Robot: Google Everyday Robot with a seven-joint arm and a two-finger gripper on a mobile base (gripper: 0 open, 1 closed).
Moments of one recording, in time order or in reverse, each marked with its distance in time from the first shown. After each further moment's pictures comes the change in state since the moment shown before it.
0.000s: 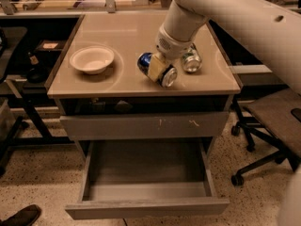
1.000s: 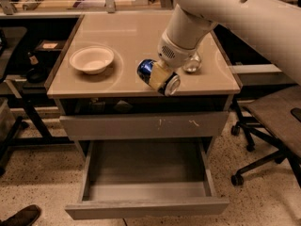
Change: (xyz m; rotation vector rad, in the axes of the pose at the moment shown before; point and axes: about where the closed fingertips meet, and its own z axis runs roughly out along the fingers) arm 0.030 0.030 -0.016 -0.002 0.006 -0.041
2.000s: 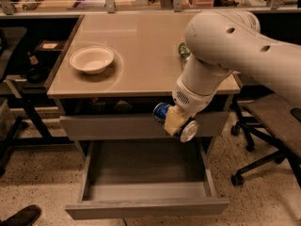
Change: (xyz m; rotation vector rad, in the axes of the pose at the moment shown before) arm 0.116 0.054 0.032 -0.071 0.169 0.149
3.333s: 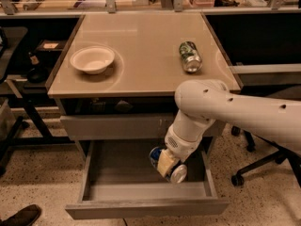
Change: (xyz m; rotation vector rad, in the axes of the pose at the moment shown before) arm 0.050 0.029 0.140 -0.174 0.135 0.134
